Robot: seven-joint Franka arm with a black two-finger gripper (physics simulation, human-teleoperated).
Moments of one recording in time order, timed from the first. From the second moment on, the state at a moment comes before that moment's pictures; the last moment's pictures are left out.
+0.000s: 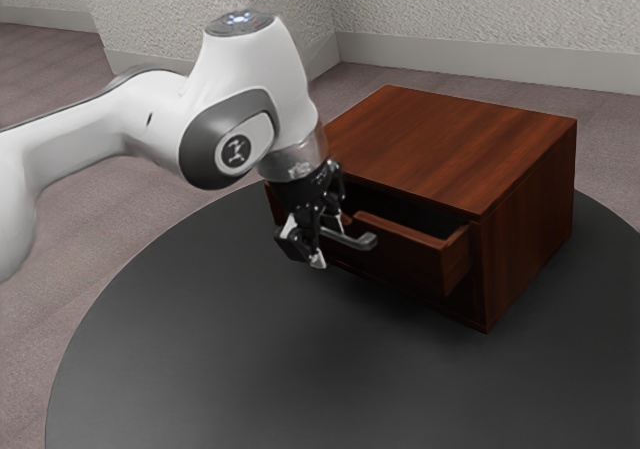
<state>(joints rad) 0.06 0.07 -0.14 -1.68 0.08 1.91 -1.87</state>
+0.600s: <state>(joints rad) 0.06 -0.07 -0.13 -1.84 0.08 1.92 -1.88</state>
